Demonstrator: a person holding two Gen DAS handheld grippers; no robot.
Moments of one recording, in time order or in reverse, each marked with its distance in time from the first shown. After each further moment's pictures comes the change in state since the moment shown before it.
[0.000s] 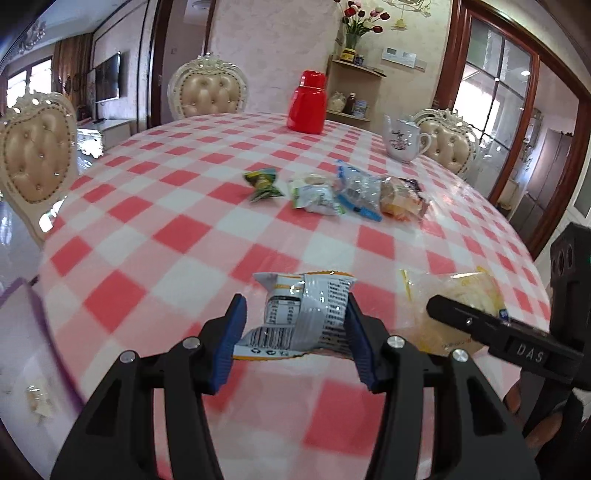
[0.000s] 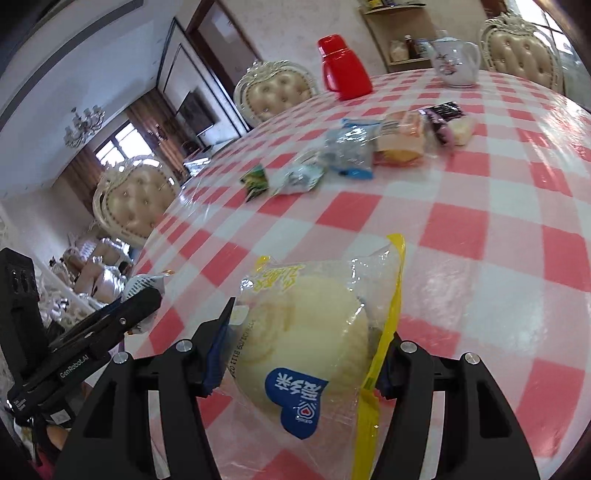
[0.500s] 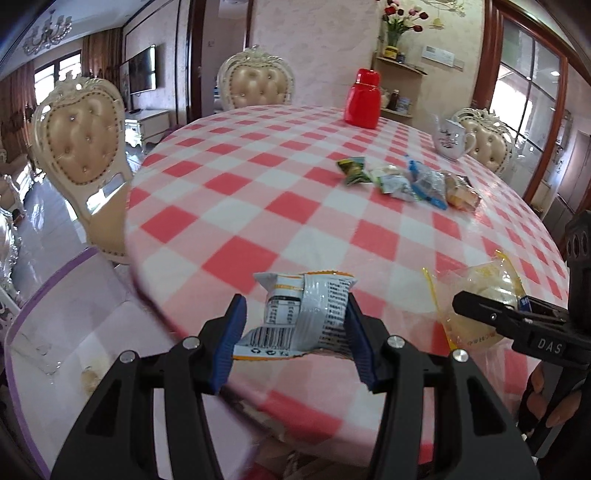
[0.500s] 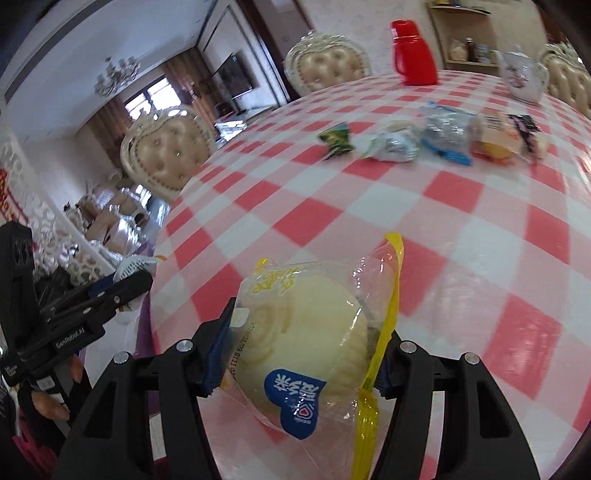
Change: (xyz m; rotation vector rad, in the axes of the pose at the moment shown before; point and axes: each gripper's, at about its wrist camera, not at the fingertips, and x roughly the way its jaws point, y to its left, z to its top) left arm -0.044 0.091 -0.024 -0.047 0.034 0.132; right arm 0.036 0.083 -0.019 -0.172 0.110 0.063
